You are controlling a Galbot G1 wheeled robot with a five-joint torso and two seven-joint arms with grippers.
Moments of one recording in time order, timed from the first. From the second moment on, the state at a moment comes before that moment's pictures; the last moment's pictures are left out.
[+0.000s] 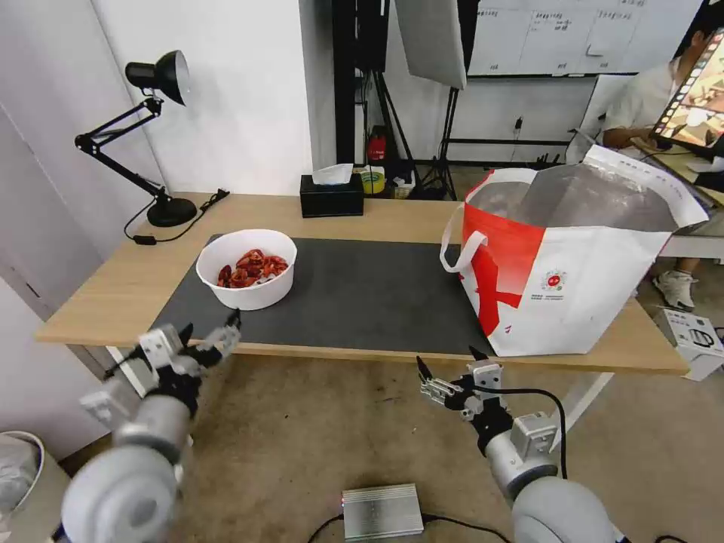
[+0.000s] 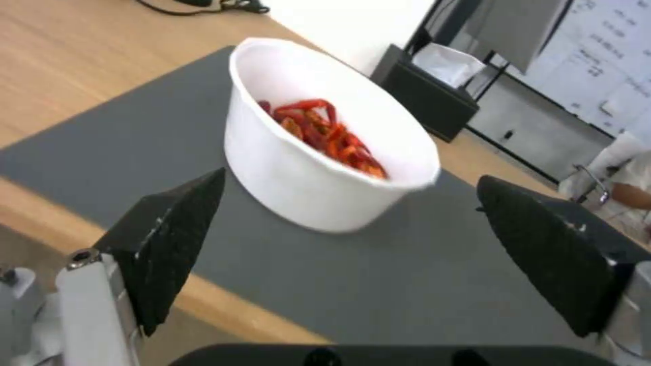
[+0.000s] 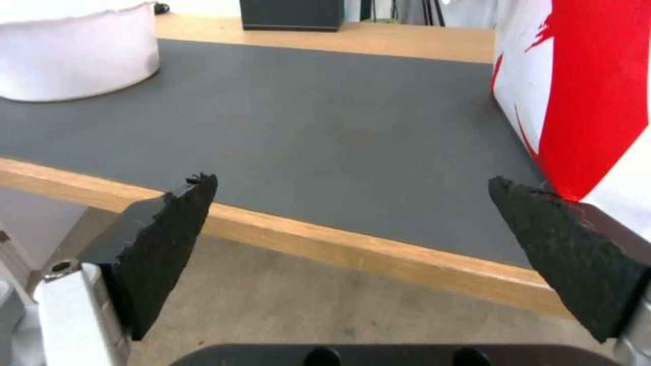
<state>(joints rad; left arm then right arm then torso) 1.40 -0.87 -0.56 -2.31 -1.21 0.18 -0.64 -1.48 0.98 0.19 2.27 0.43 -0.26 0.37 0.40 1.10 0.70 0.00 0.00</state>
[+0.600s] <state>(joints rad) 0.96 -0.76 -0.33 -2.01 -1.45 0.23 -0.80 -1.48 0.98 0.19 2.27 0.43 -0.26 0.37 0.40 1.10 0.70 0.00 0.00</state>
